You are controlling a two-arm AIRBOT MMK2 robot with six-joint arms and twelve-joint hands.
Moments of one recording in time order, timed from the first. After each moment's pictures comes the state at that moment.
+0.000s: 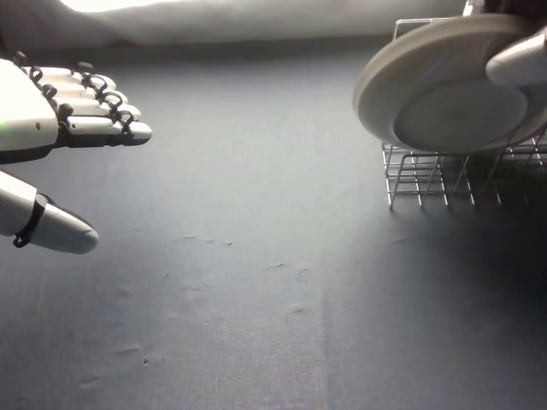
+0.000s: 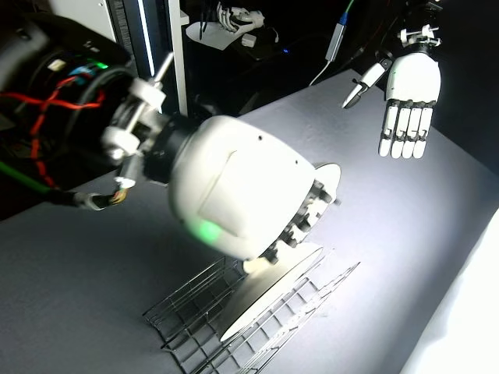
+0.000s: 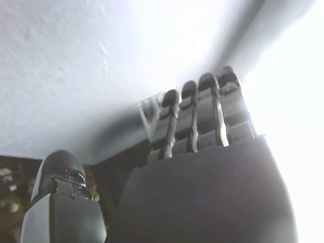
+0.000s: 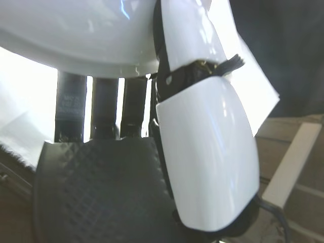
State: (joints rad) left arm 0.41 -0.77 1.26 1.45 -0.53 -0.19; right arm -0.14 -0.75 0.98 0.19 0.10 -0.29
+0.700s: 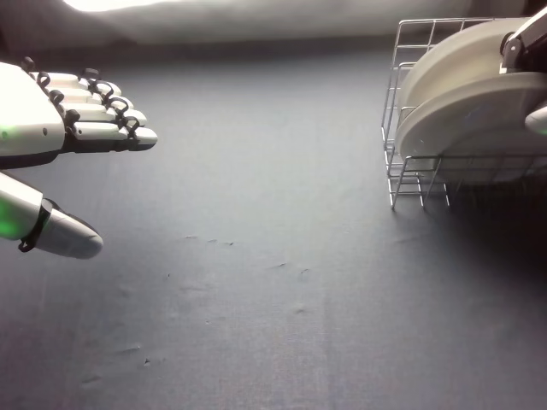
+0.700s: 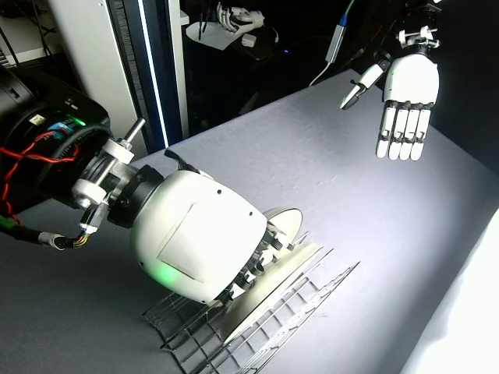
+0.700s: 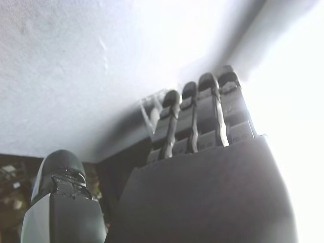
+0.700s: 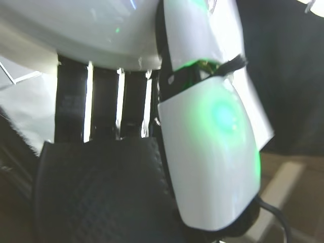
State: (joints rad) left arm 0.40 -0.78 1.26 1.46 -0.53 -0.19; right arm -0.32 -0.73 1.02 0.03 0.21 -0.29
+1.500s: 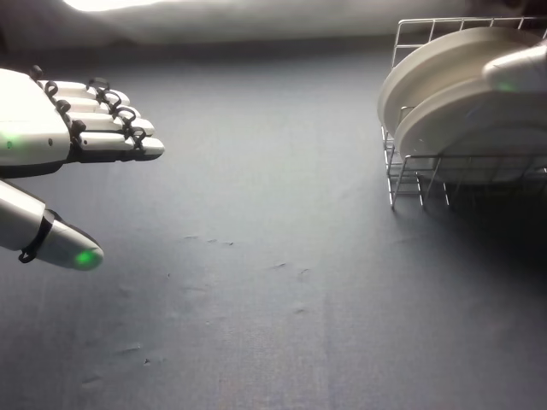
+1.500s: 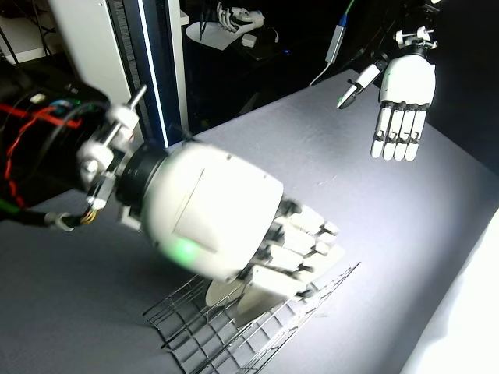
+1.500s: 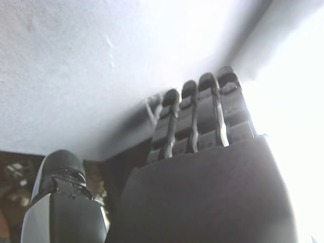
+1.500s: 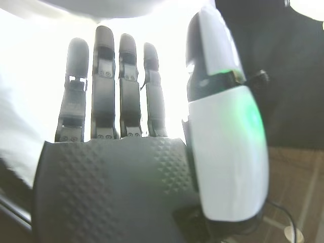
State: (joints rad) left arm 0.40 -0.78 1.25 1.50 -0.55 -0.21; right arm -0.25 -0.74 0.99 -0.08 0.28 -0.29
